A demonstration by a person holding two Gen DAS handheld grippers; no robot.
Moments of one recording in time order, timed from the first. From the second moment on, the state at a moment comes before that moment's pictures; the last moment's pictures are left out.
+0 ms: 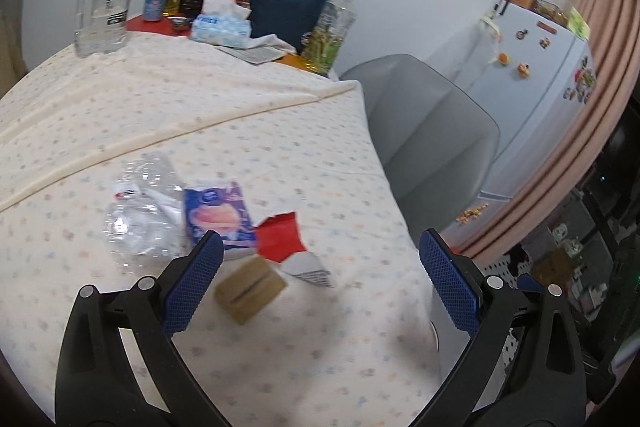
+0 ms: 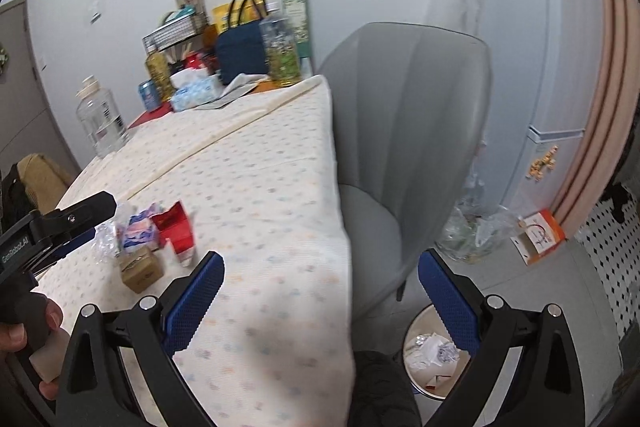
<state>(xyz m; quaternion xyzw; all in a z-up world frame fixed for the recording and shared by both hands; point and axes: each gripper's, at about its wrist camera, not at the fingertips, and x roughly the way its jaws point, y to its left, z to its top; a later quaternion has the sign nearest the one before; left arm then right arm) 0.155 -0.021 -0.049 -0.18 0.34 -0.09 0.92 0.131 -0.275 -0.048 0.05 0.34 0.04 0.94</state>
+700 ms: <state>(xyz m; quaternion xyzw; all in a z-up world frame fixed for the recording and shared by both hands) 0.162 0.056 -0.087 -0.21 0.36 0.01 0.91 0.168 -0.191 -0.070 0.02 0.38 0.11 0.92</state>
